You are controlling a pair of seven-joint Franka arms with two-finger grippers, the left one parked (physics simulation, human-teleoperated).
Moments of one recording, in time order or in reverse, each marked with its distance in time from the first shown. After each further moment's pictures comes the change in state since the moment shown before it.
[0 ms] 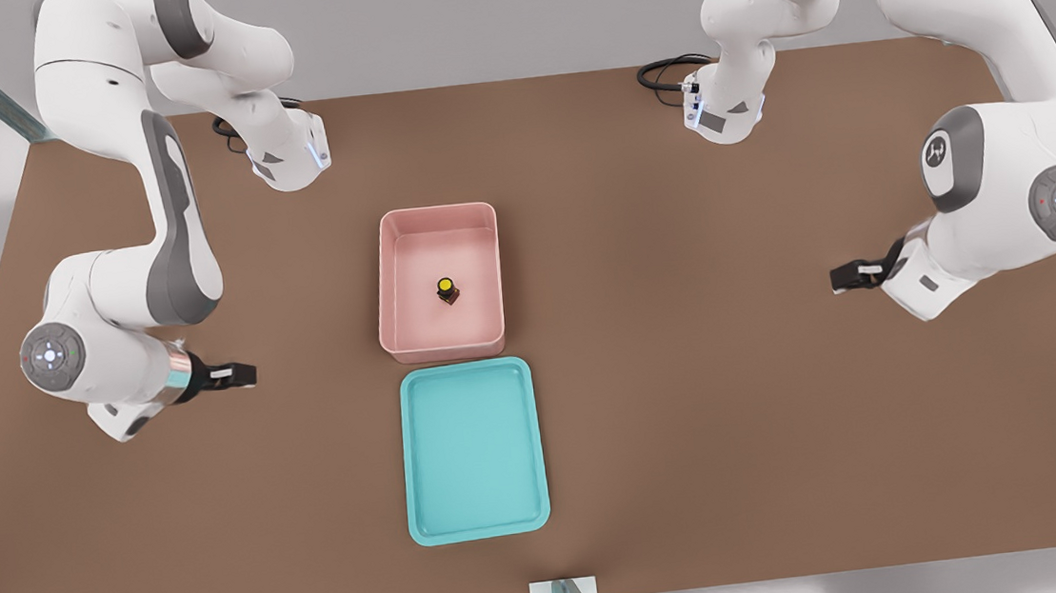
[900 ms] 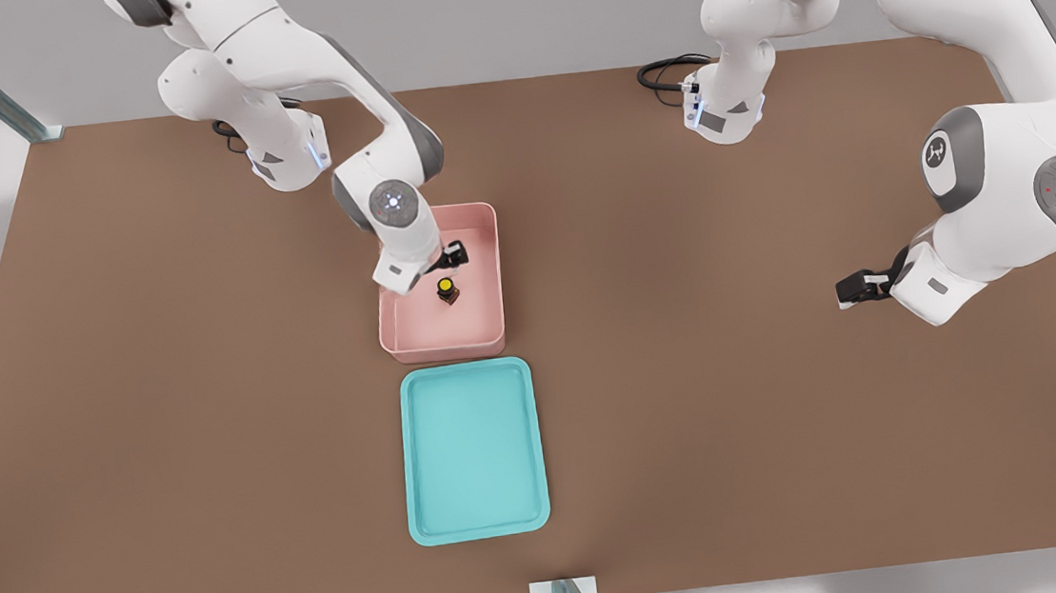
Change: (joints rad) arm 0.643 -0.152 0.027 -0.638 0.033 0.520 0.460
